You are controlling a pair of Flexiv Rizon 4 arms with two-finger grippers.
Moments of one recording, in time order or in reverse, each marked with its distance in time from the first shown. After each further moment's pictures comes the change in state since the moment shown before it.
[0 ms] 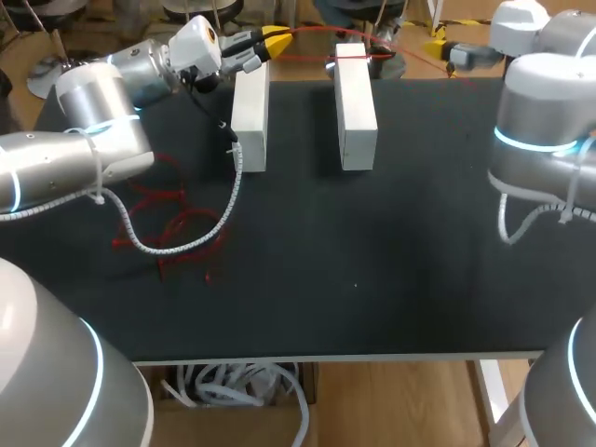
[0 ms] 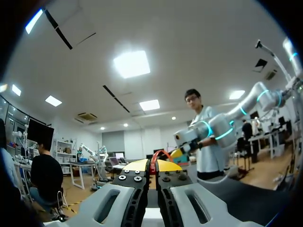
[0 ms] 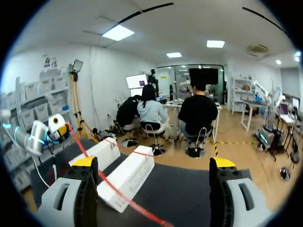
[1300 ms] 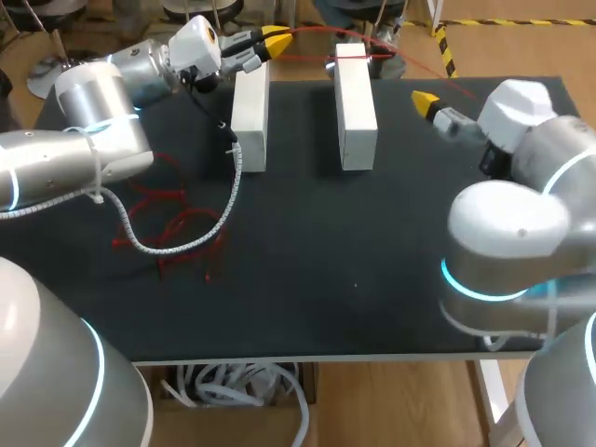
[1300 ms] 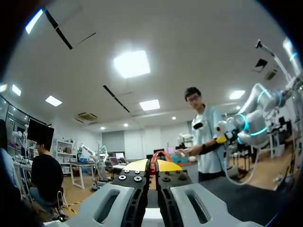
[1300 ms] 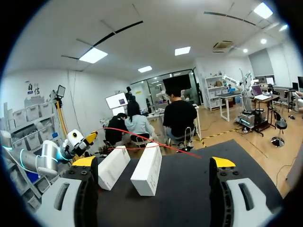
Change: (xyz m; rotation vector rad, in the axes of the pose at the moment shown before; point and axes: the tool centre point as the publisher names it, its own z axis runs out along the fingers) left arm 0.000 -0.001 0.000 -0.001 -0.002 0.000; right arm 0.095 -0.044 -0.134 -0.172 -0.211 0.157
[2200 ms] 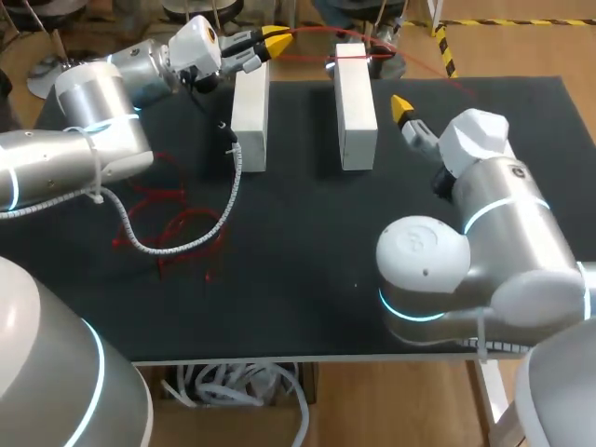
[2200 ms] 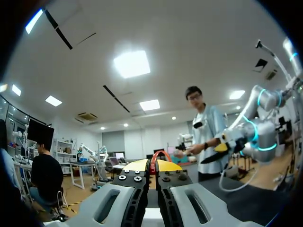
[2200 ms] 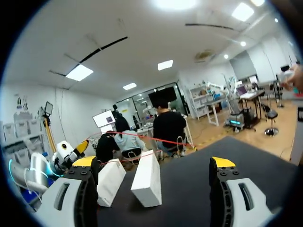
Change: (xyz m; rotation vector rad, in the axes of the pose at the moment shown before) left arm 0.000 0.000 0.000 0.000 0.000 0.000; right arm 0.014 -0.032 0.025 -0.125 -0.107 0.157
